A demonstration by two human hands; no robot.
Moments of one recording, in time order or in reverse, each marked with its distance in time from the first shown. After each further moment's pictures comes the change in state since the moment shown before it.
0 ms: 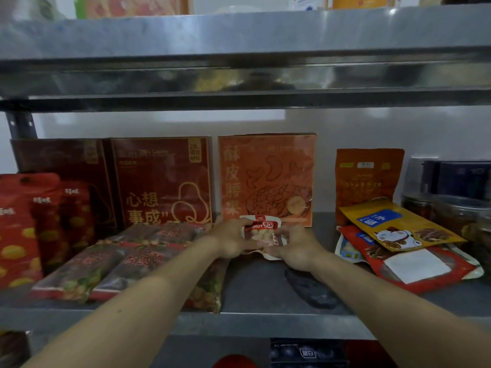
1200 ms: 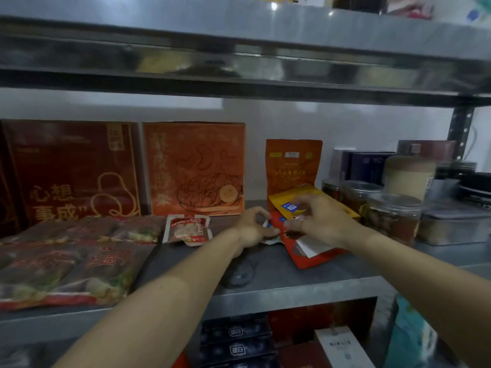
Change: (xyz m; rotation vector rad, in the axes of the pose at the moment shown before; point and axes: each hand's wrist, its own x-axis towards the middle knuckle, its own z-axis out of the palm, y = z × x) left_hand 0.053 0.121 0.119 -0.646 -0.046 0.061; right_hand -0.065 0.053 -0.150 -0.402 0.180 0.021
